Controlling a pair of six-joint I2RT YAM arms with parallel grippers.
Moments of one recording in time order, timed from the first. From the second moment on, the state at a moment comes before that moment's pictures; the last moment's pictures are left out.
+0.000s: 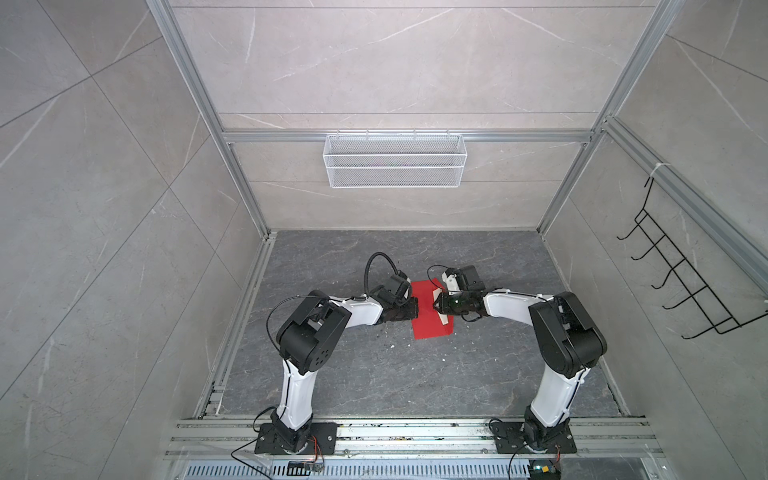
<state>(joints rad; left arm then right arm) -0.70 2.00 1.15 -0.01 0.22 -0.63 0.38 1.85 1.01 -0.14 -0.29 0.36</state>
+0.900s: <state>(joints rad) -0.70 1.82 1.14 -0.03 0.19 -0.57 0.38 1.63 1.01 -0.26 -0.21 0.32</state>
